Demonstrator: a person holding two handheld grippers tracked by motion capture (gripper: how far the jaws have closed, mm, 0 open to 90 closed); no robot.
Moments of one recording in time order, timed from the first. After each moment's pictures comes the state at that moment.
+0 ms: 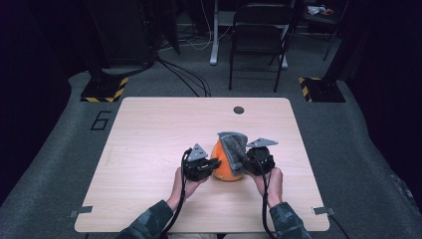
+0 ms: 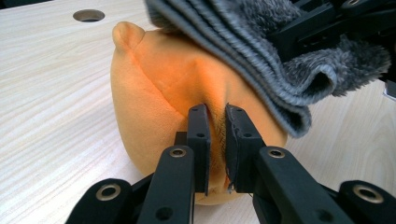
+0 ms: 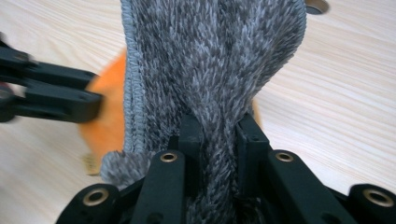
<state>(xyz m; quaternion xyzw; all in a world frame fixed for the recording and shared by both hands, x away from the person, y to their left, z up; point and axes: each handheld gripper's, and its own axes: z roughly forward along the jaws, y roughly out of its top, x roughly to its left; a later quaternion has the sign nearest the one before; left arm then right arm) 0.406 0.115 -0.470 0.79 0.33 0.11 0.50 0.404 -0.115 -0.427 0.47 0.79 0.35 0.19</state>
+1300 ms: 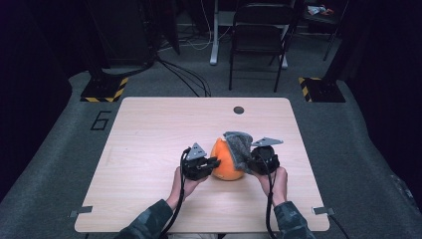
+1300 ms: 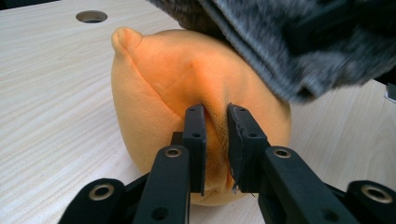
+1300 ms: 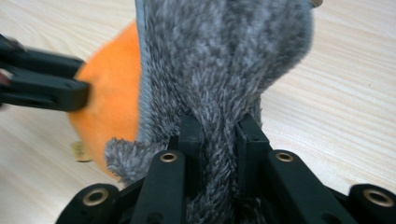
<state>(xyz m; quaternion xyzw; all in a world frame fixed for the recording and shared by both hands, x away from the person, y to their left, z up) 0.410 0.119 -0.470 0.79 0.33 0.11 0.50 0.406 -0.125 -0.427 0.47 0.79 0.34 0.19</state>
